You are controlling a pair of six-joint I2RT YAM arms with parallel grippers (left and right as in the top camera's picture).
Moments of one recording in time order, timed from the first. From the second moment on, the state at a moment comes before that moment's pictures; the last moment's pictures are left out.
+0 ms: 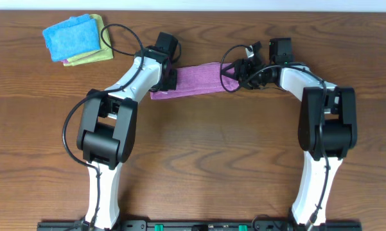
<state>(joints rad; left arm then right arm) -0.32 2.24 1.67 -0.75 -0.08 -0.25 0.06 2.28 1.48 -0.27 -0.86 0.44</state>
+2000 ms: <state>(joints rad) -0.32 2.24 1.67 -0.76 -0.05 -0.26 0.23 2.14 1.47 0.09 -0.82 0.67</state>
